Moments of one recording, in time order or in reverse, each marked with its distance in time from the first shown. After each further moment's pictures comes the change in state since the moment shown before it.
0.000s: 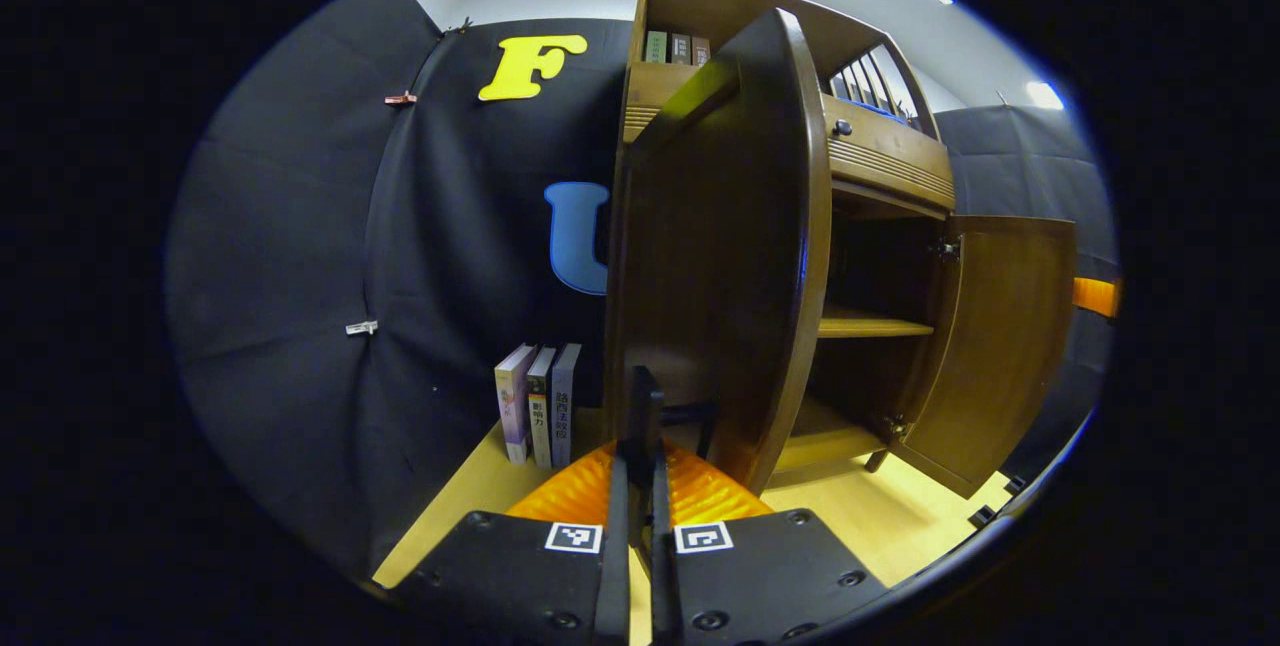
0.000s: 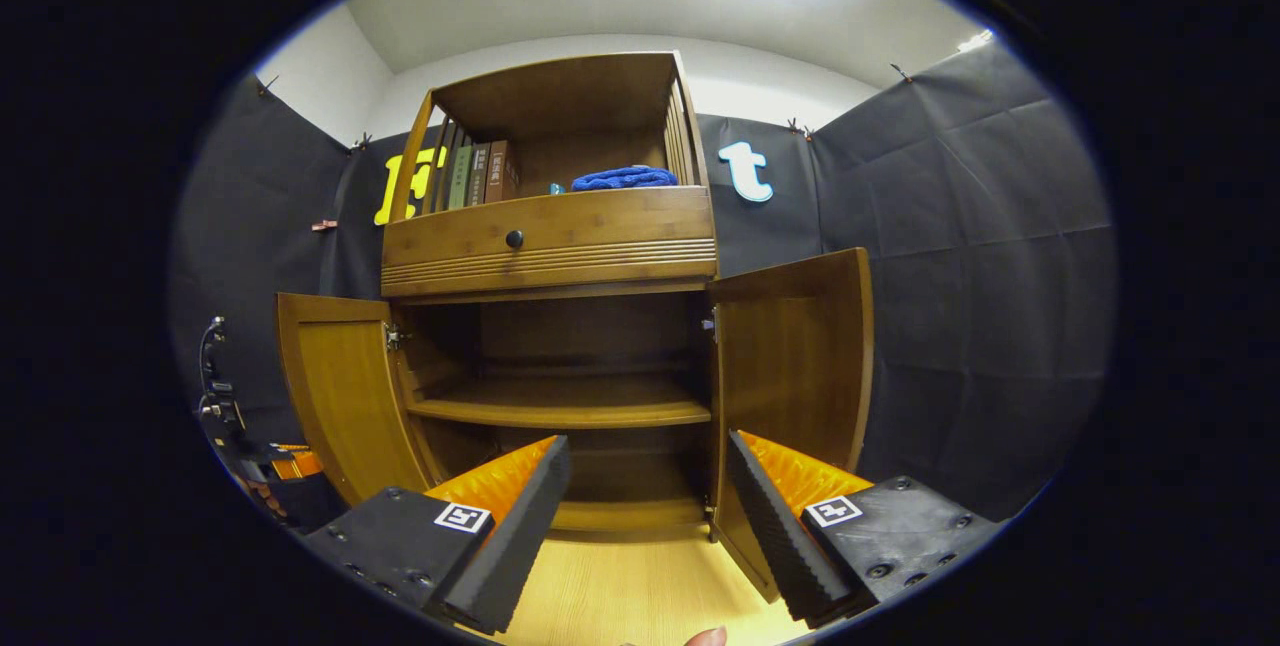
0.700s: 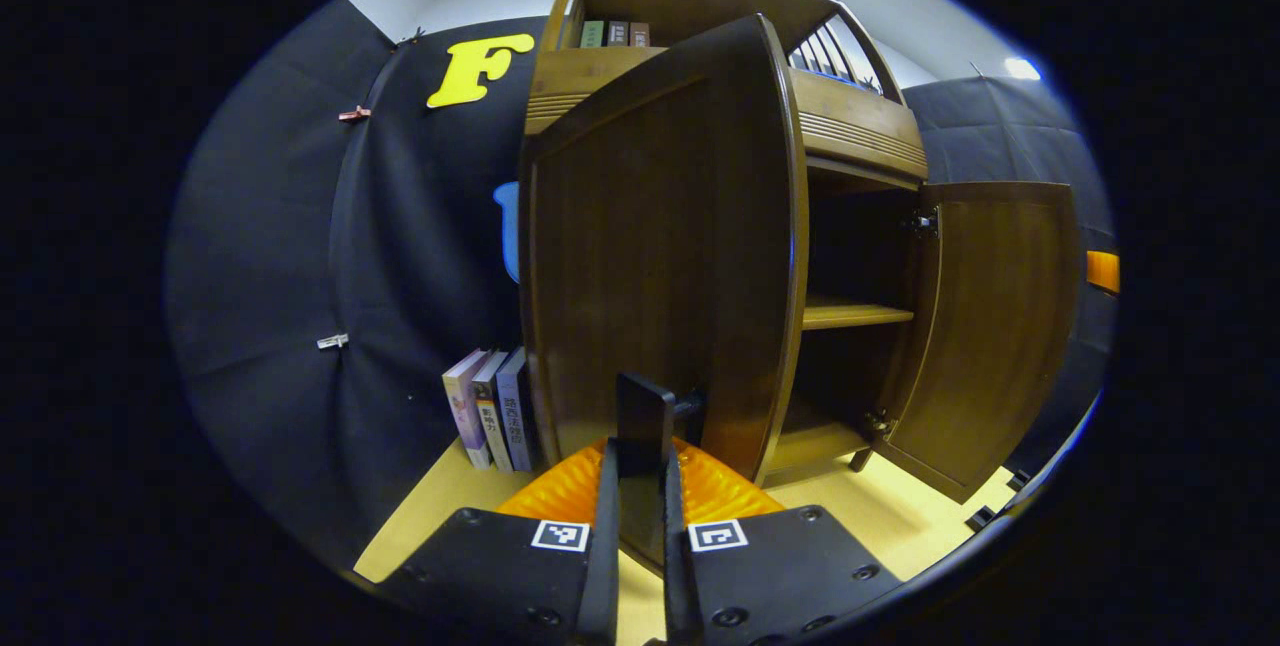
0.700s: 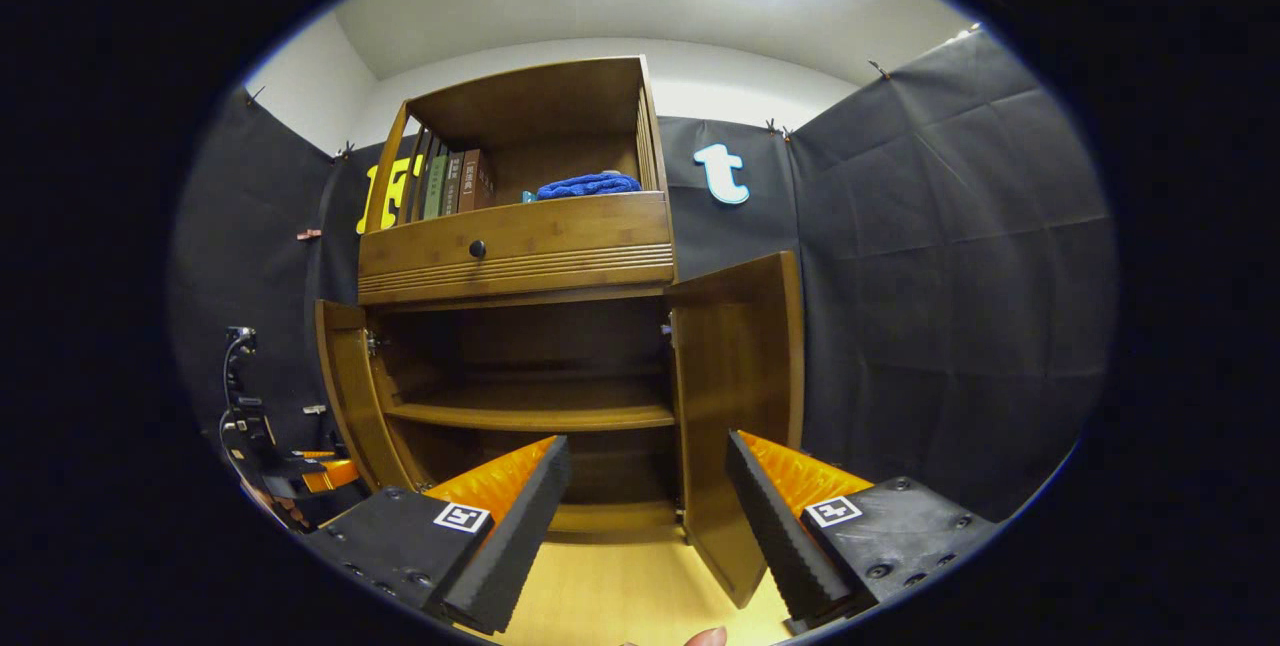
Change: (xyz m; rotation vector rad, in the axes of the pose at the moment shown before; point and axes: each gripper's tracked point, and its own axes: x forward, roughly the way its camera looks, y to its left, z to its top) left arm 0.026 -0.074 -0.001 0.055 0.020 -0.018; right arm -0.002 -0.048 0.004 0.046 -0.009 -0.037
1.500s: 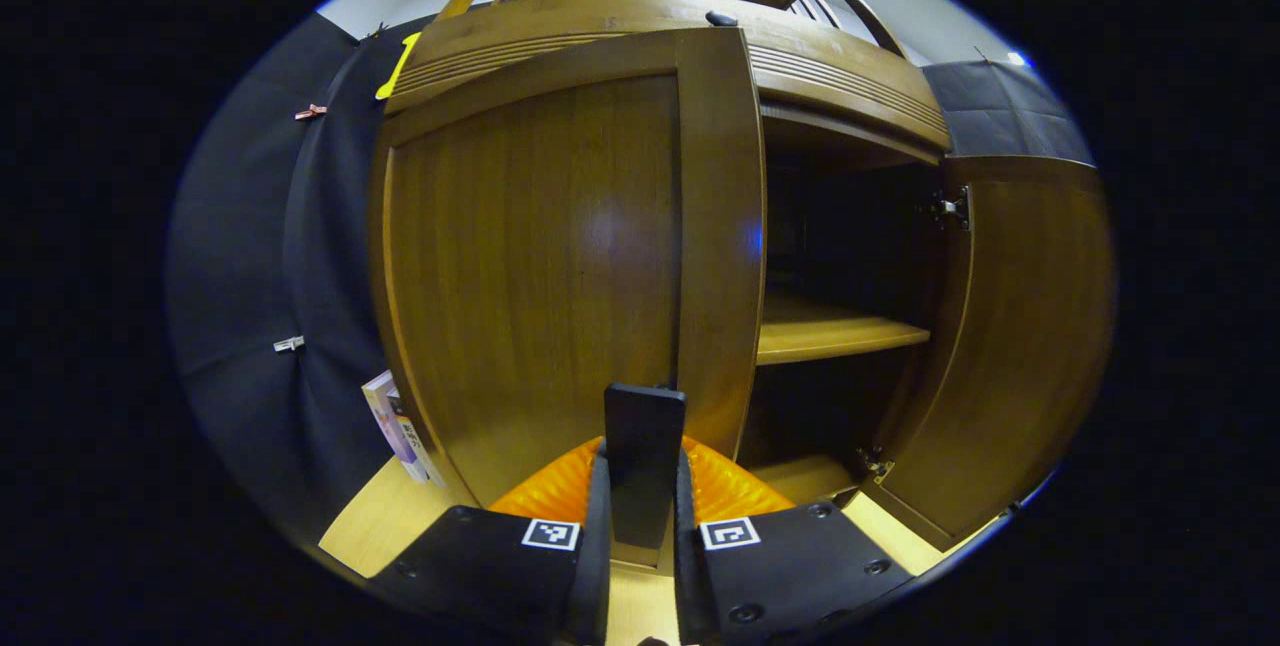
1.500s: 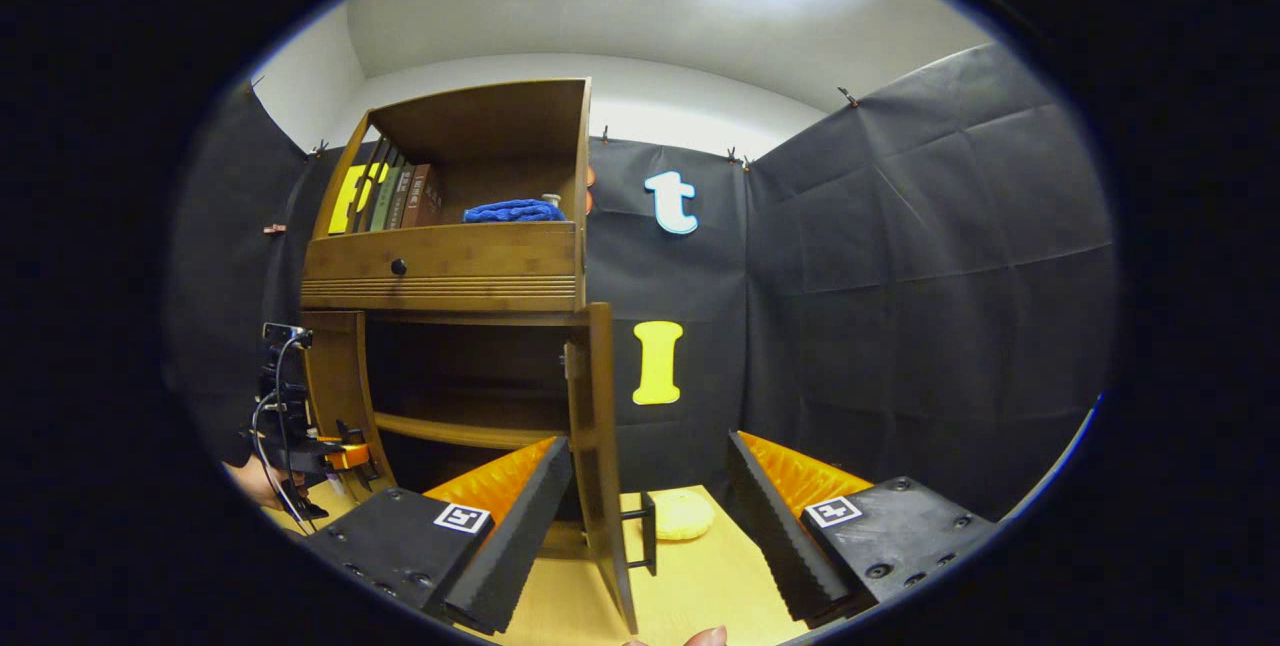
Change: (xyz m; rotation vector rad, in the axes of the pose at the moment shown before) left arm 0.109 -0.102 0.020 0.008 0.041 -0.017; right arm 0.012 -0.104 0.036 -0.098 -0.088 -0.091
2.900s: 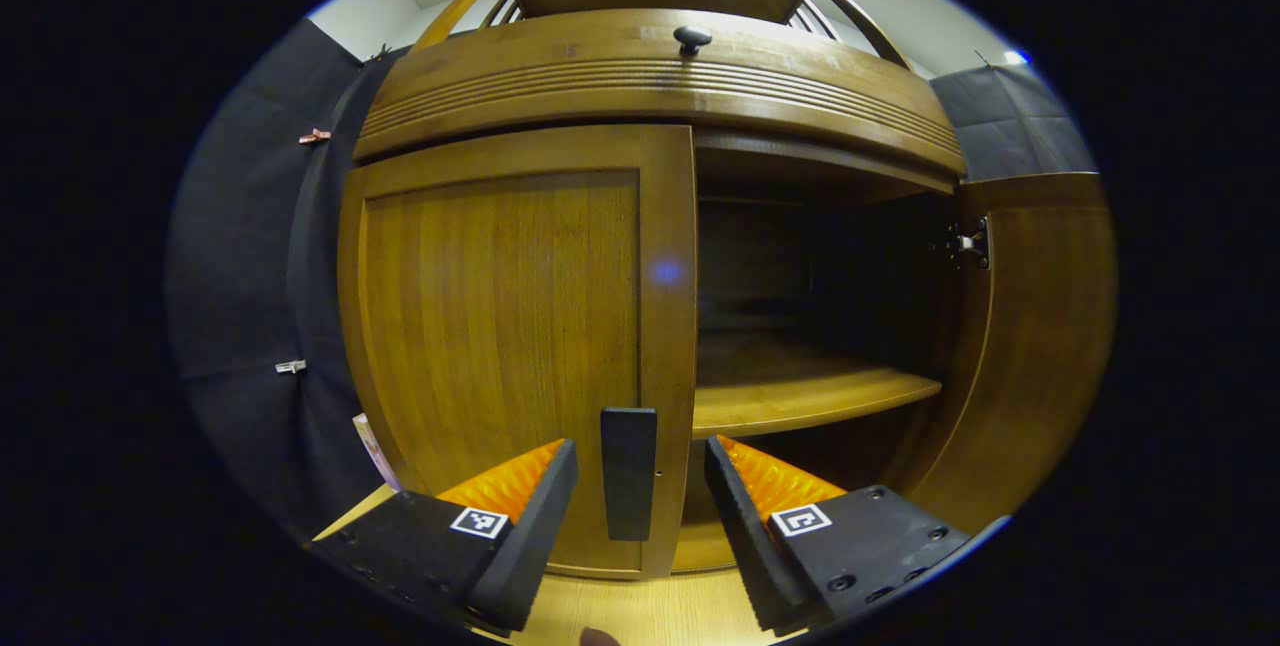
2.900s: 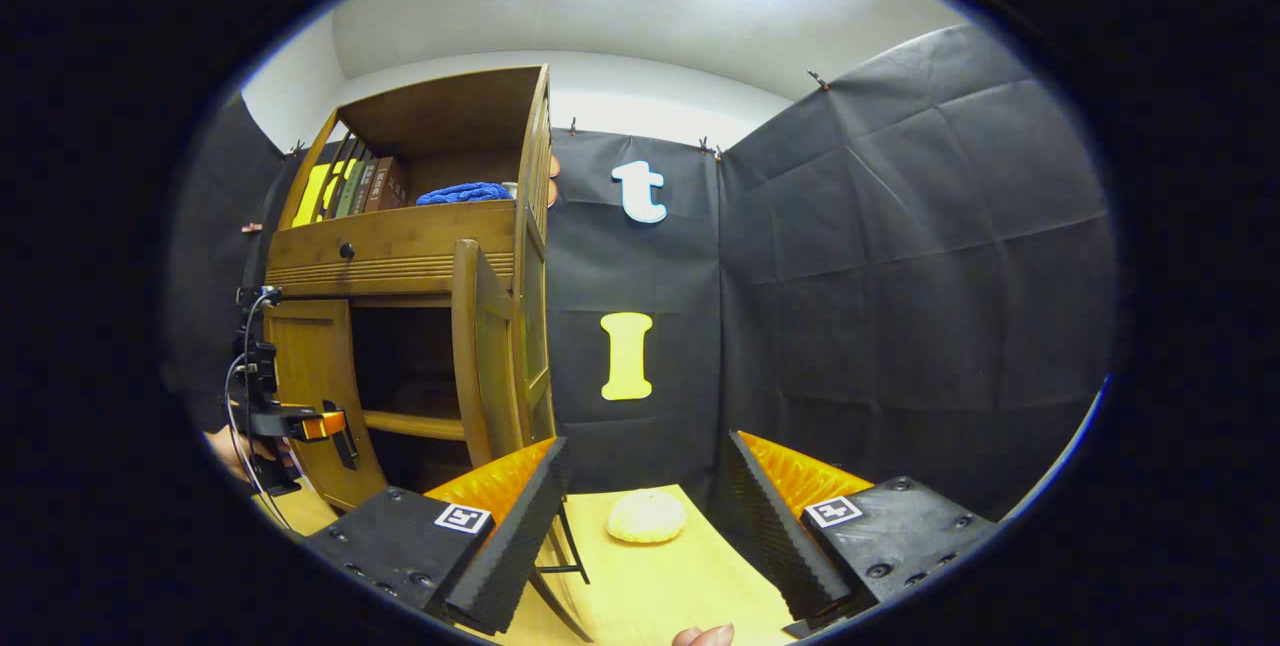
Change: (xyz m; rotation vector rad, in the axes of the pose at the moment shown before) left arm 0.062 -0.032 0.043 -0.004 -0.095 0.055; right arm 0.032 -0.082 -0.029 -0.012 -0.004 -0.086
